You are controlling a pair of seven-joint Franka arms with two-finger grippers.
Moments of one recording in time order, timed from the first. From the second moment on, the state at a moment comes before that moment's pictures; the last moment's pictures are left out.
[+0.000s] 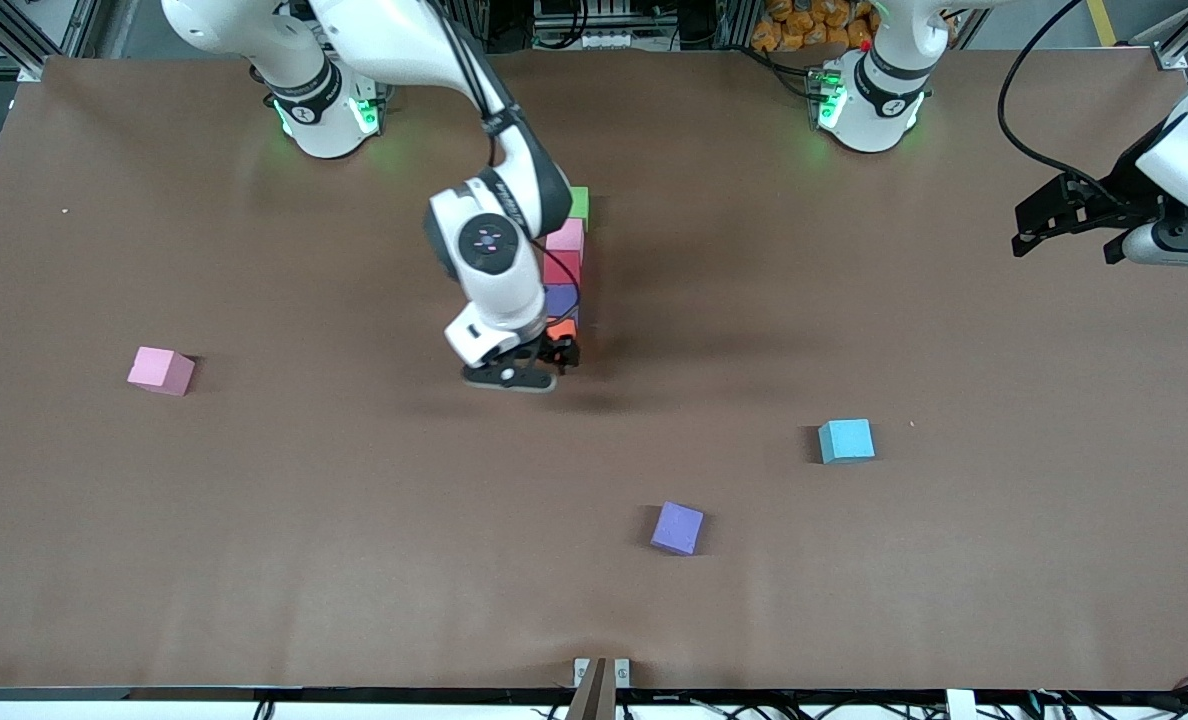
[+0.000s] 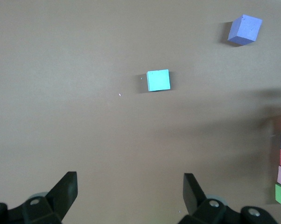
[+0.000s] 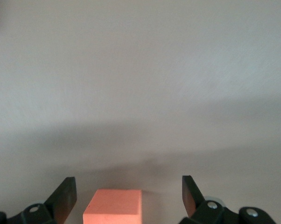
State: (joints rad) left arm -0.01 -0.03 -0.09 -1.59 -0.04 1.57 -0.02; right arm 1.07 0.57 -0.51 -1.72 0.33 2.30 0.55
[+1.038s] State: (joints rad) left arm 0.00 -0.03 -0.10 -1.57 -0.01 1.57 -0.04; right arm 0.97 0.42 -0.89 -1.42 0.33 1.80 0.20
